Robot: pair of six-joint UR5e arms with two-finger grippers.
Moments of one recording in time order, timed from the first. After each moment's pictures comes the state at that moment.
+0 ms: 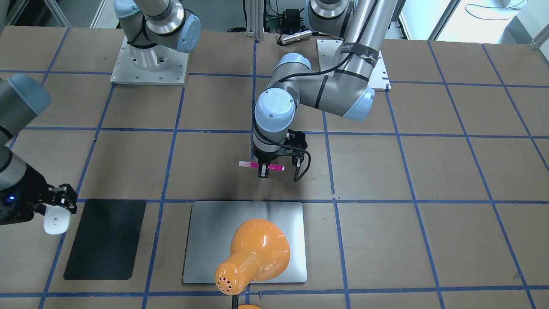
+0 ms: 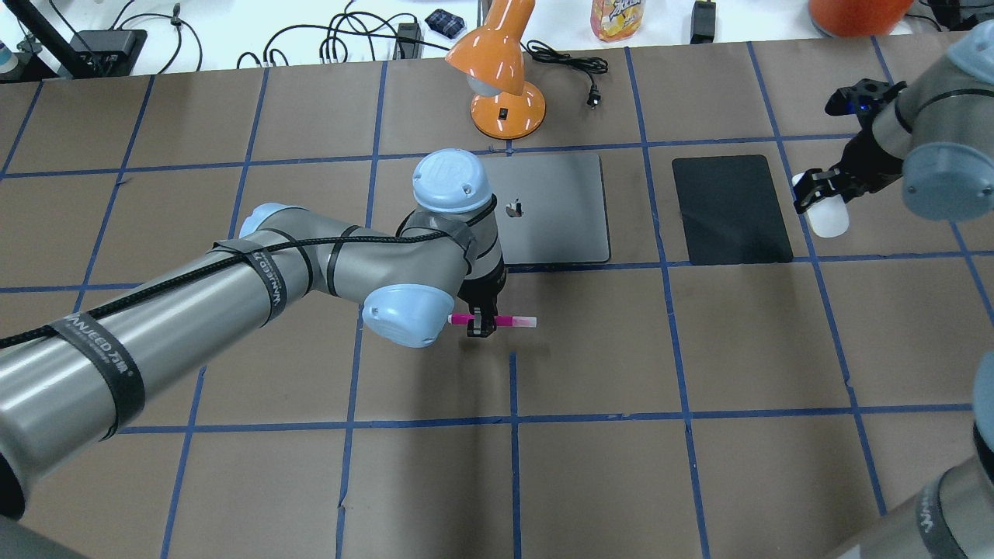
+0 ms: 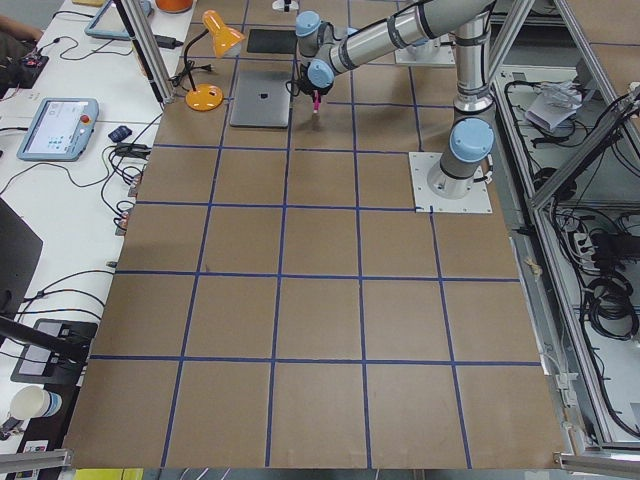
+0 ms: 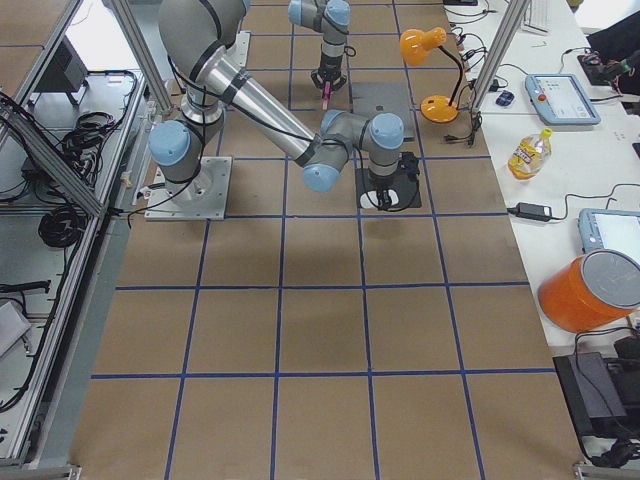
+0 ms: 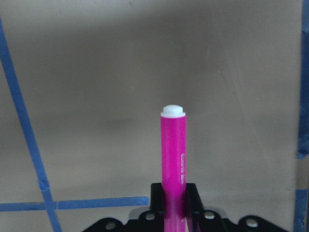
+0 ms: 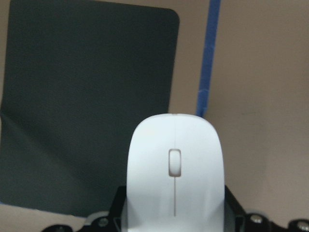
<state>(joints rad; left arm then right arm) -1.94 -2.00 -1.85 -0.95 1.49 -1.84 1.19 -1.16 1.78 -2.23 -1.47 -0.49</state>
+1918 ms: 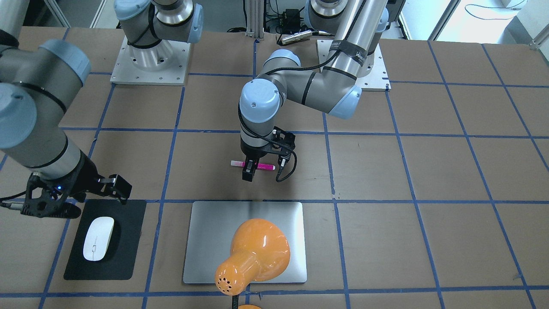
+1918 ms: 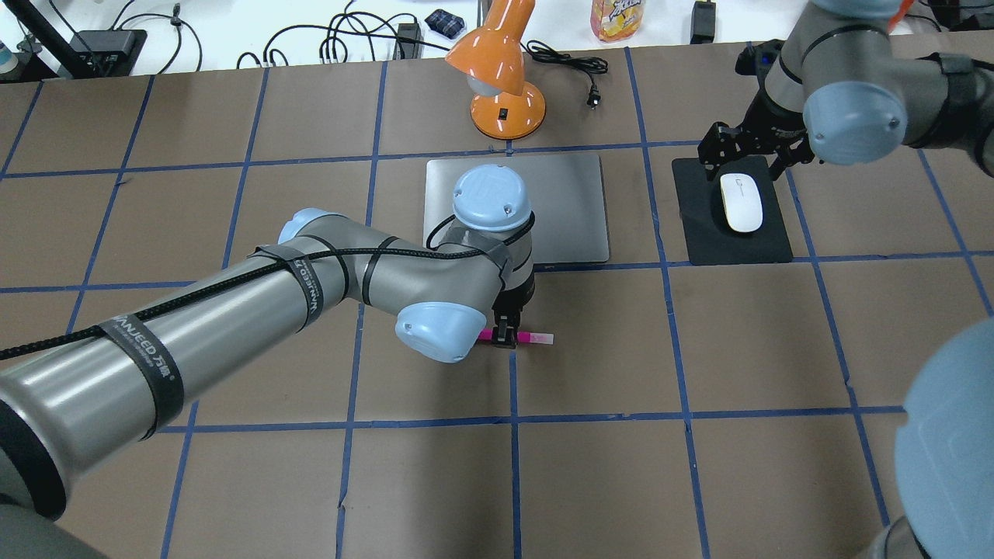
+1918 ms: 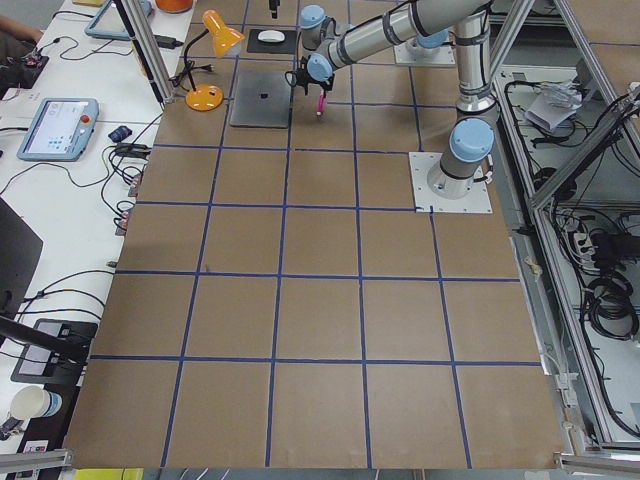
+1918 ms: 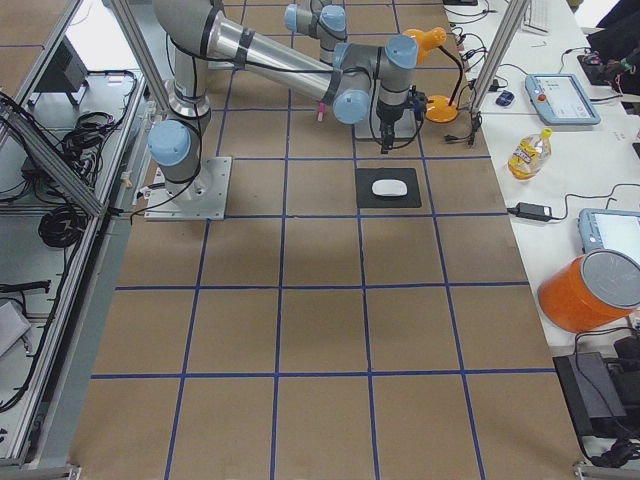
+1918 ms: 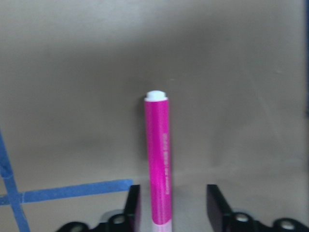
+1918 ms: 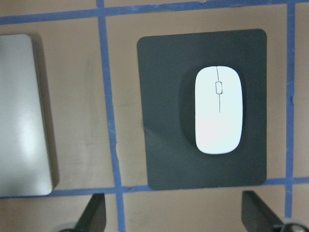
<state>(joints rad) -1.98 -1.98 -1.83 -0.90 1.52 -1.65 1.45 -1.28 1.60 -1.92 -1.55 -0.06</state>
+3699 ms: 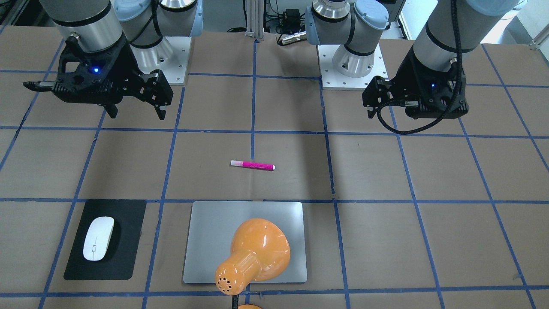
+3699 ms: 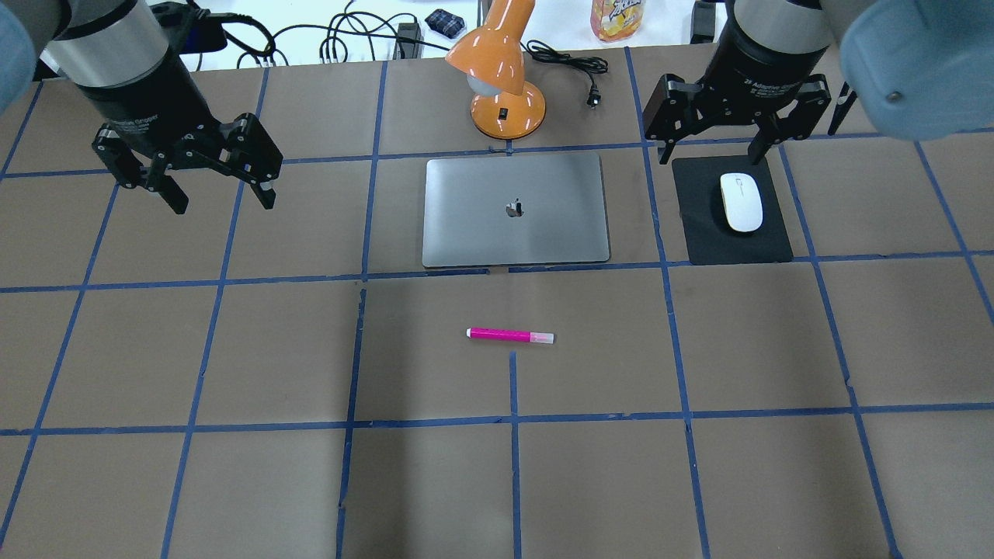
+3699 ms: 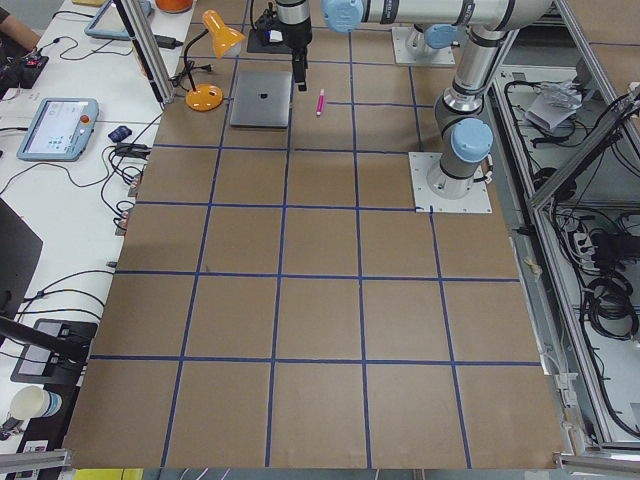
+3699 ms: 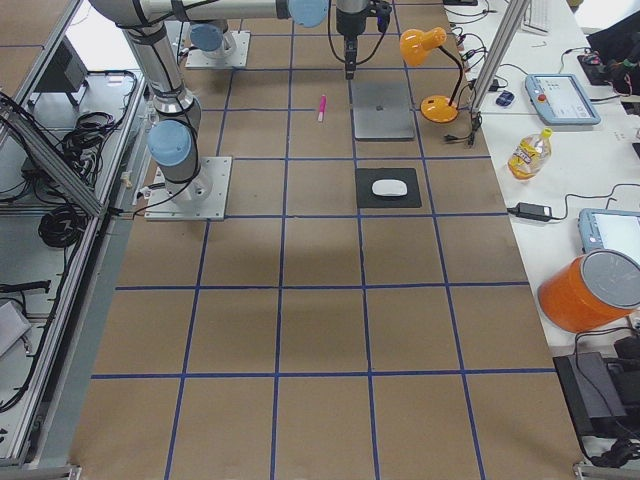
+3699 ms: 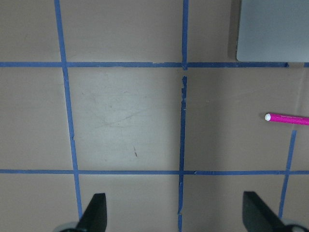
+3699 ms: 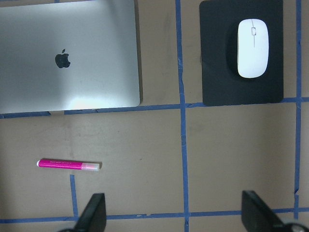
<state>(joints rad) -1.50 -1.63 -1.49 -1.67 1.61 0.09 1.61 -1.54 1.54 -1.62 -1.54 0.09</state>
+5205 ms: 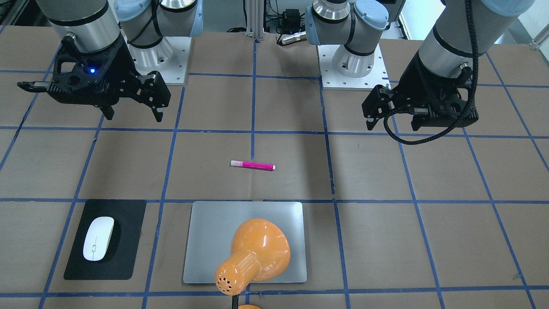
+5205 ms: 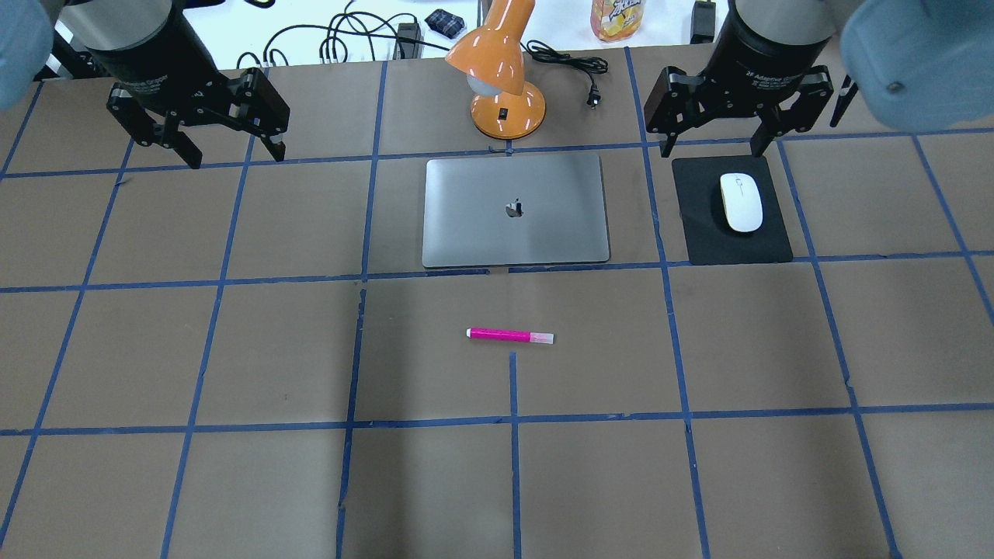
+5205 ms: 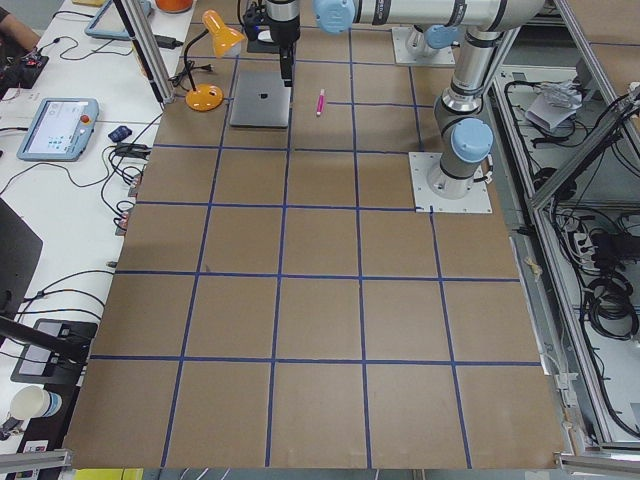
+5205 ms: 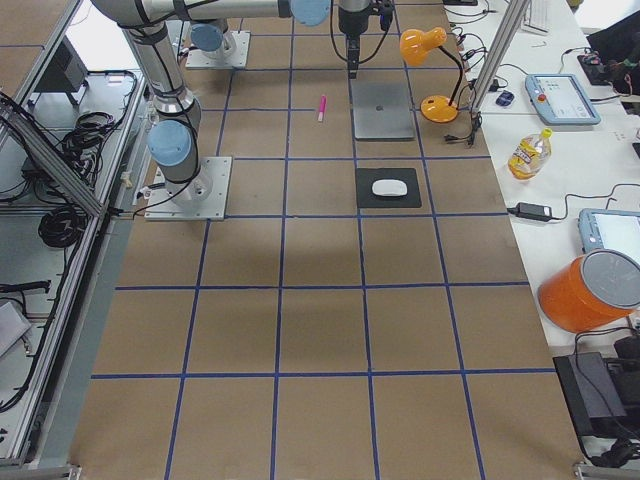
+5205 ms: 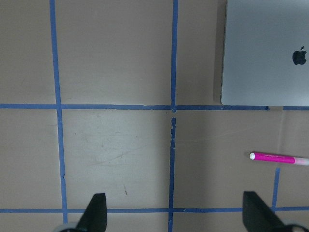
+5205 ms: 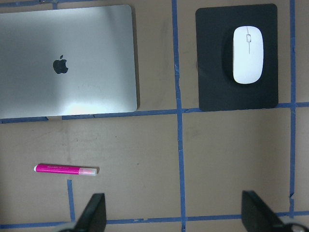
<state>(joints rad) -1.50 -1.66 -1.45 -1.64 1.54 0.05 1.61 -1.53 1.52 -1.62 -1.55 0.09</state>
